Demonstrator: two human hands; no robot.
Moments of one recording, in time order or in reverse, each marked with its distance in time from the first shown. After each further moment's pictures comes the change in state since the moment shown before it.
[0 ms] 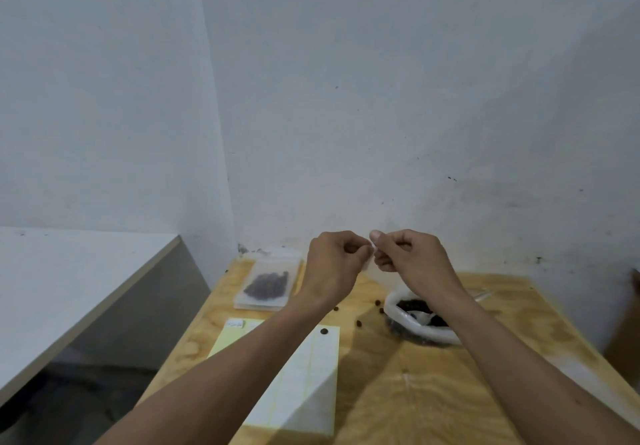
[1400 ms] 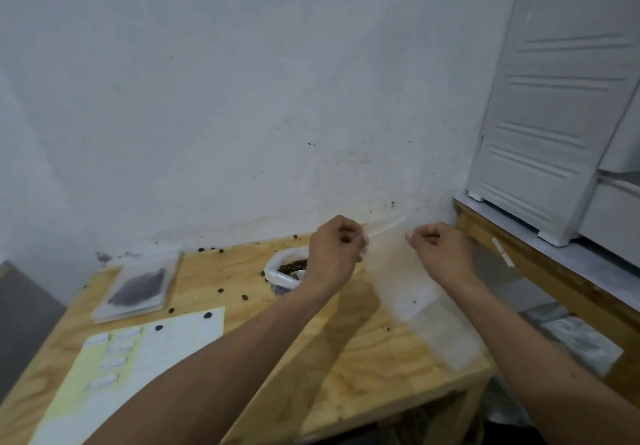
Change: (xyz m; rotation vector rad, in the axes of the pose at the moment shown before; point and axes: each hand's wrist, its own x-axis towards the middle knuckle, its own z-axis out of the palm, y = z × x) left_hand -0.048 0.042 0.170 -0.286 -0.326 0.033; right_hand -0.080 0.091 -0.192 -0.350 0.534 0.245
